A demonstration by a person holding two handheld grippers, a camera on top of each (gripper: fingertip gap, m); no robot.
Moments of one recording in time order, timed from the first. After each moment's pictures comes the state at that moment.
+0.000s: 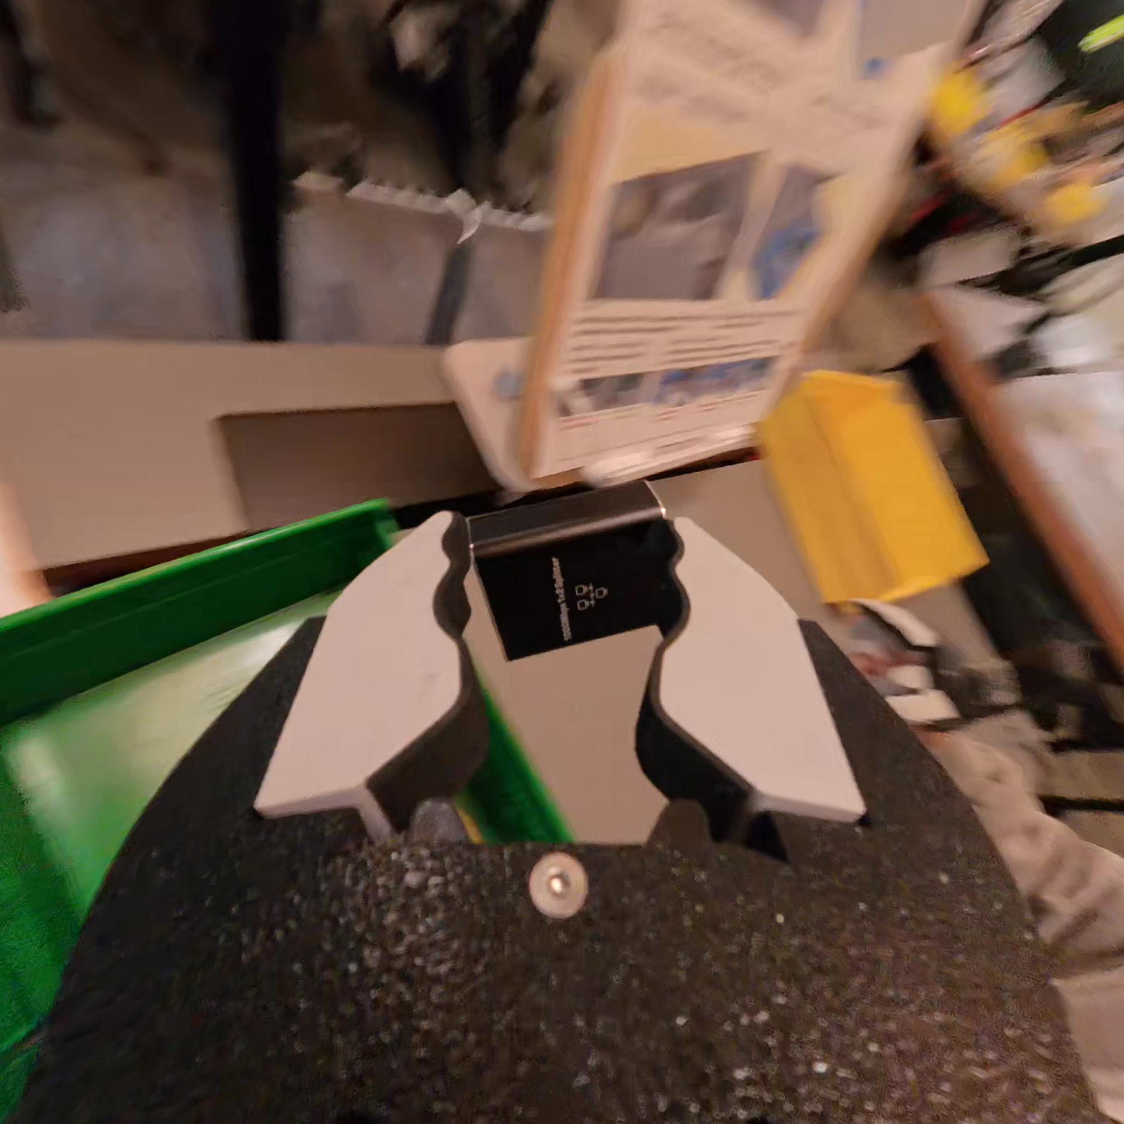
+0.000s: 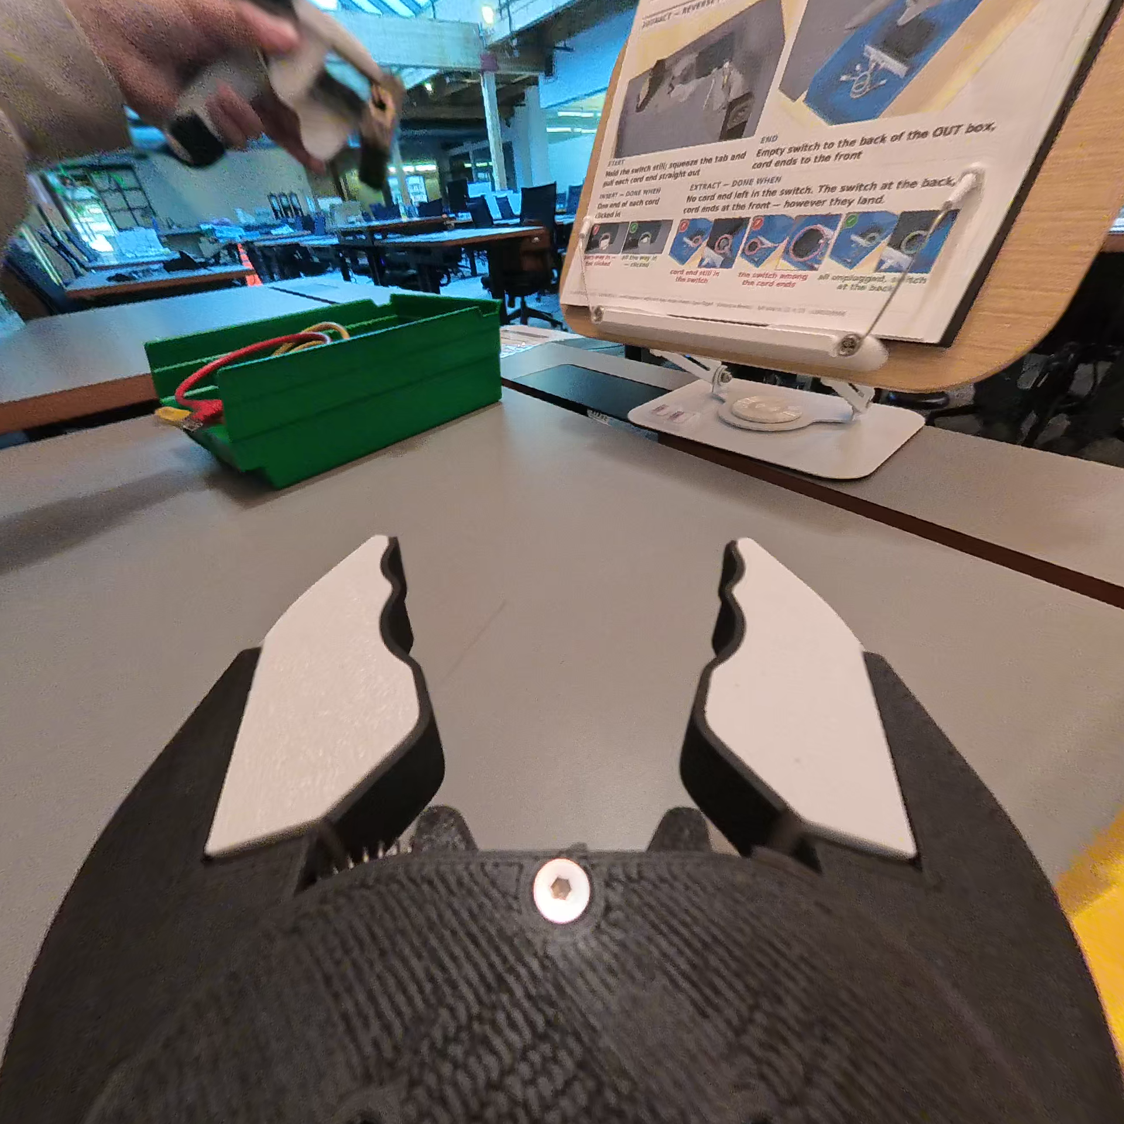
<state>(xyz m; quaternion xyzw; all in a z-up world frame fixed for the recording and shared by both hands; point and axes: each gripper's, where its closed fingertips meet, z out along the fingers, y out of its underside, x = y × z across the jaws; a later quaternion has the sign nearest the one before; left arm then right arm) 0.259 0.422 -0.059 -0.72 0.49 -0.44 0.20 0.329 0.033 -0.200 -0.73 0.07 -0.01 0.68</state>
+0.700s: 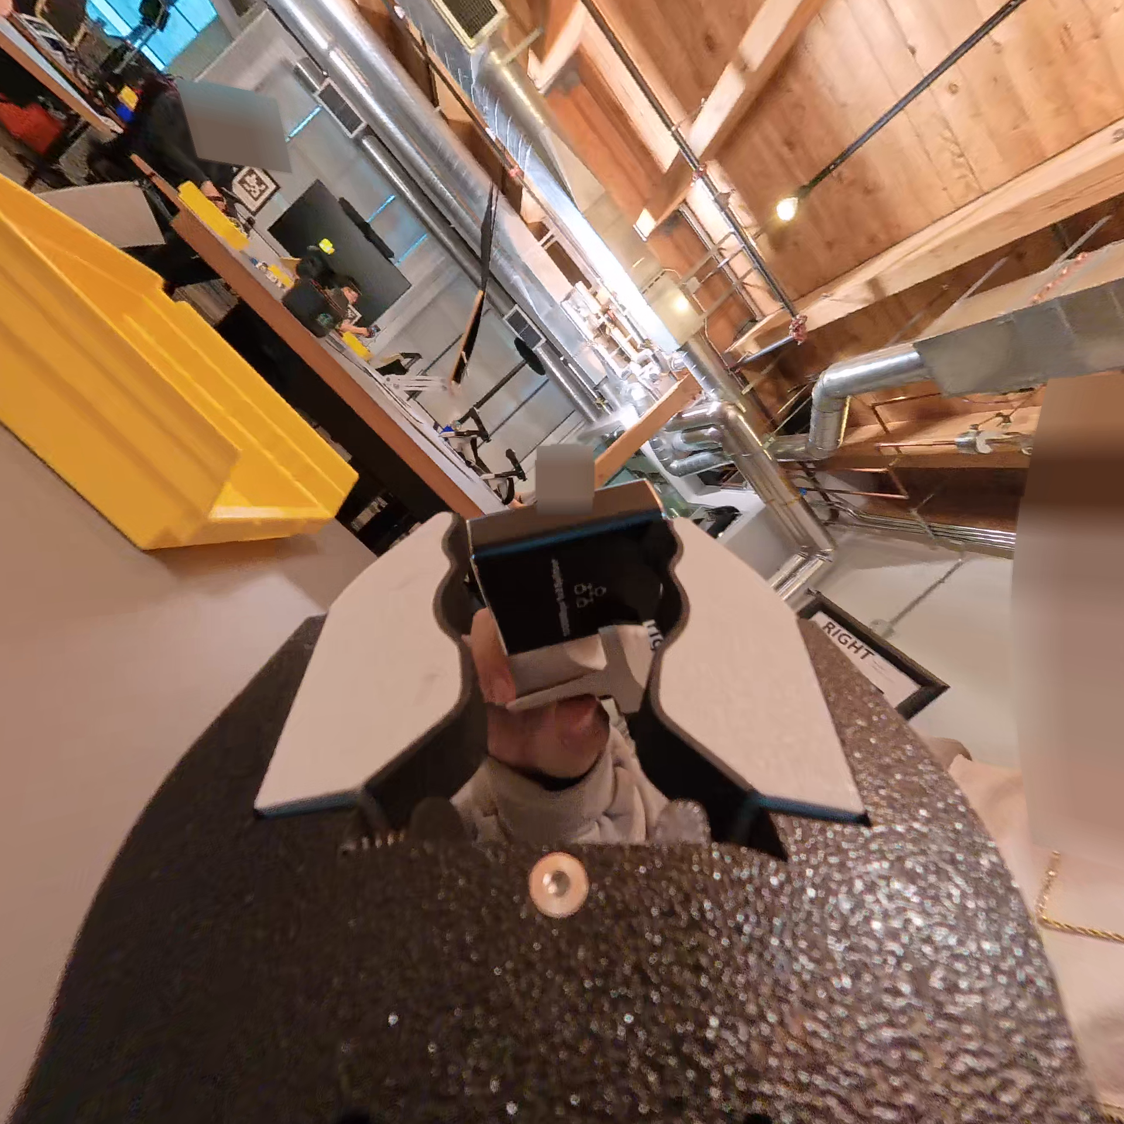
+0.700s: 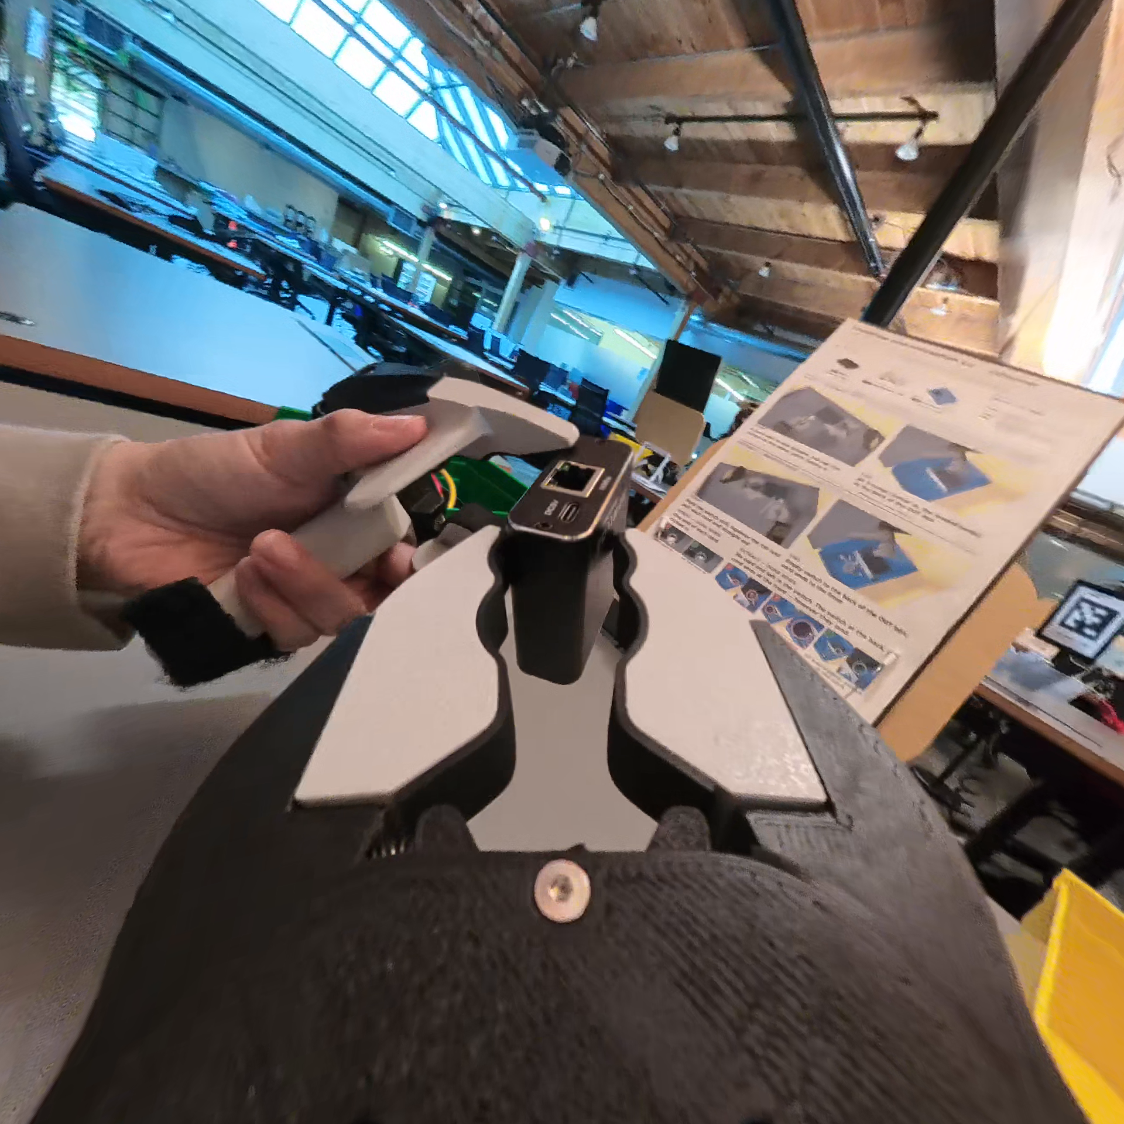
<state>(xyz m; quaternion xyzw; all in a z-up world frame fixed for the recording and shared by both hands) 0.191 0.031 -0.080 -0.42 0.39 -0.82 -0.06 0.172 0.027 -0.081 -0.63 -0.11 -0.21 0.74</state>
